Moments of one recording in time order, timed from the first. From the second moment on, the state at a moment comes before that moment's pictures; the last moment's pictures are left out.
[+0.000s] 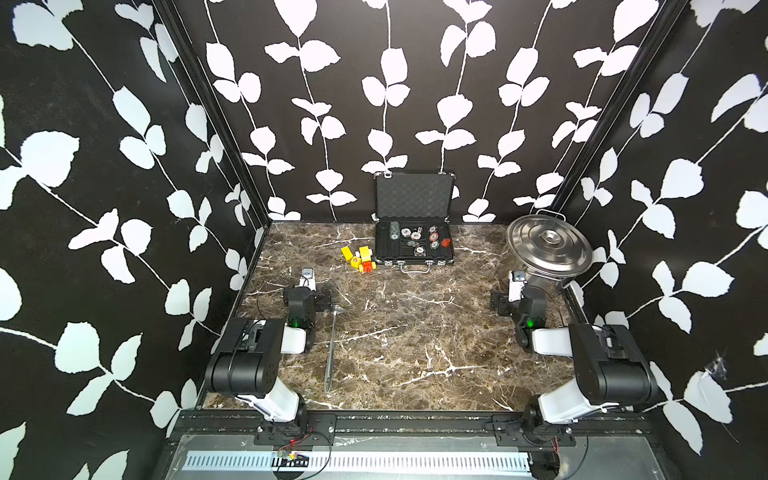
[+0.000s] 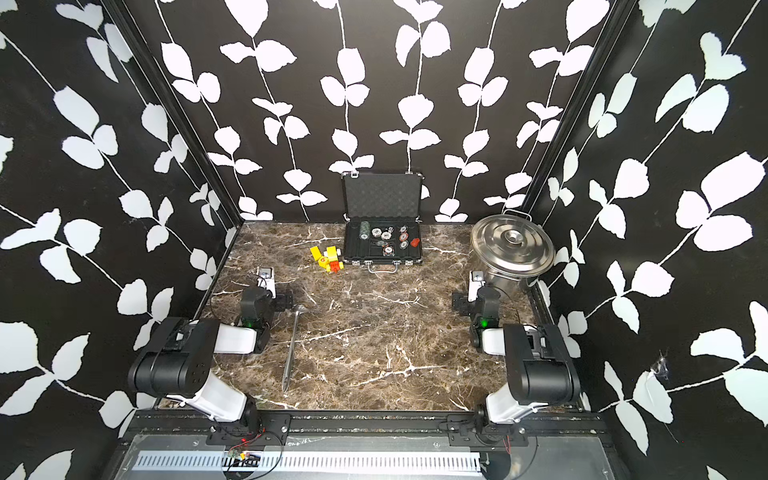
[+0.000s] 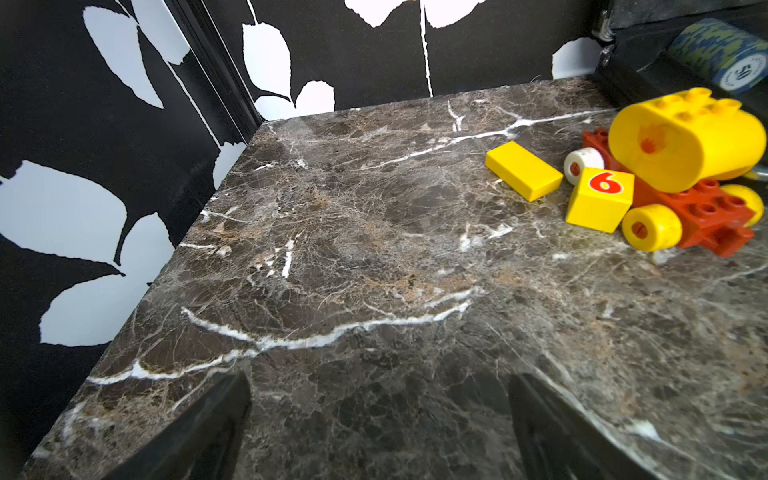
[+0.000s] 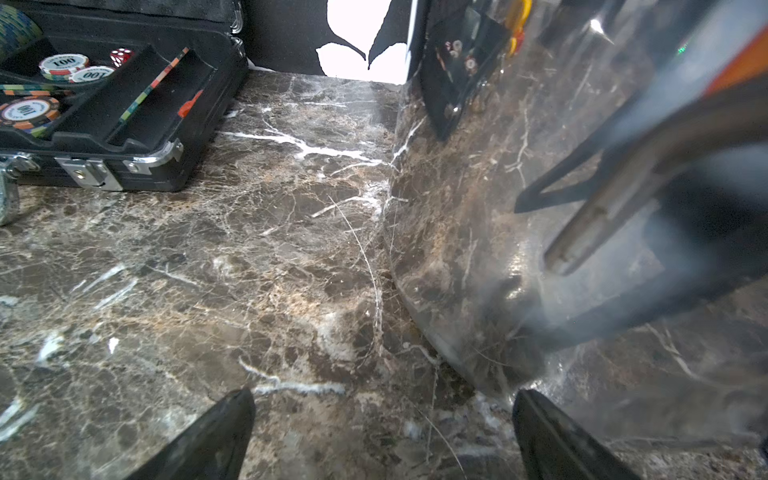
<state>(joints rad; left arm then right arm) -0.08 1.58 0.38 0.85 -0.20 0.12 0.00 1.54 0.39 0.71 -0.01 -0.09</state>
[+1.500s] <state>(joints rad) -0.07 1.10 0.83 -0.12 -0.26 -0.34 0.13 0.85 0.52 -0.13 -0.07 0.21</state>
